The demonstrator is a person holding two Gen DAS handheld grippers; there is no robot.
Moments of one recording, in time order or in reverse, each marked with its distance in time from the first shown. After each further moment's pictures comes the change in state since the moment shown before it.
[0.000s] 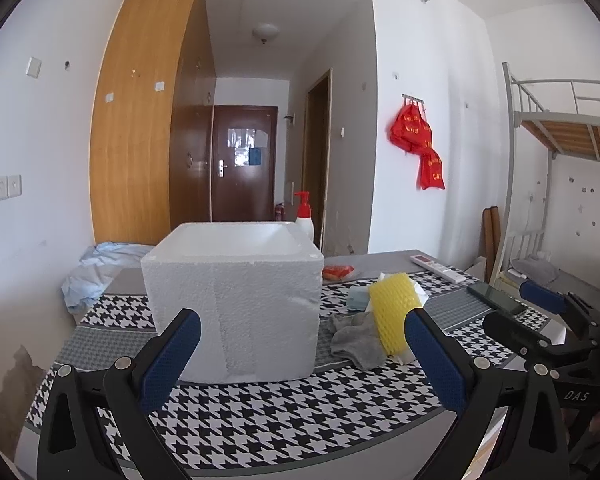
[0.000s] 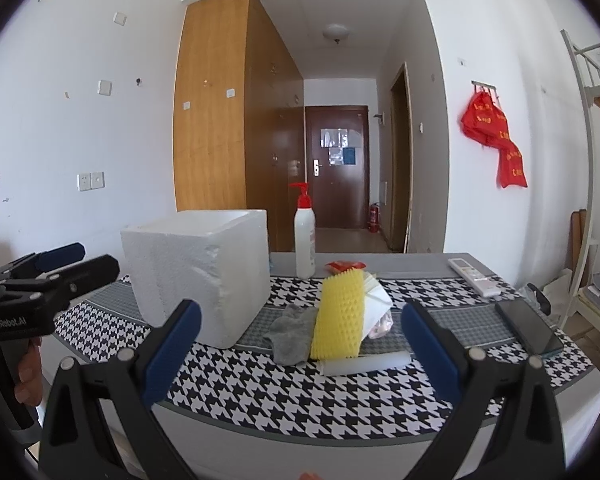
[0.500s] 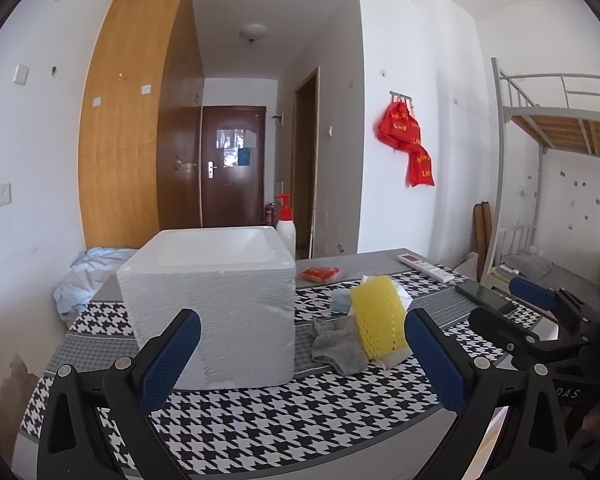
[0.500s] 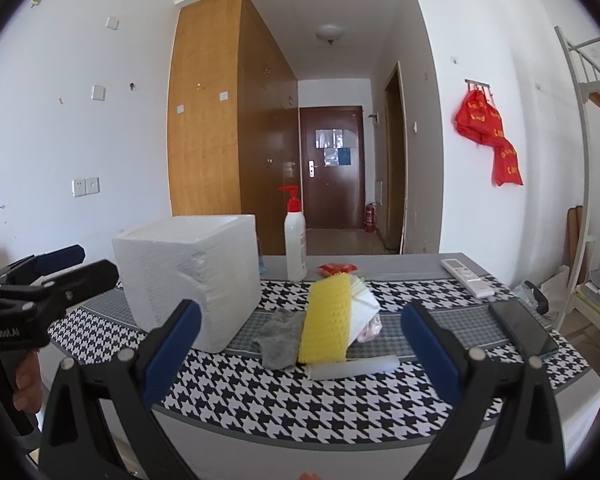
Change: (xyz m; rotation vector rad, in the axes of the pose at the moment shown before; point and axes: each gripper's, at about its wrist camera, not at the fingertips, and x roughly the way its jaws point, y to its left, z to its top) left arm 0.009 -0.019 0.007 0.024 0.014 -0.035; right arm 0.000 -0.012 0.004 0.015 -0.004 -0.010
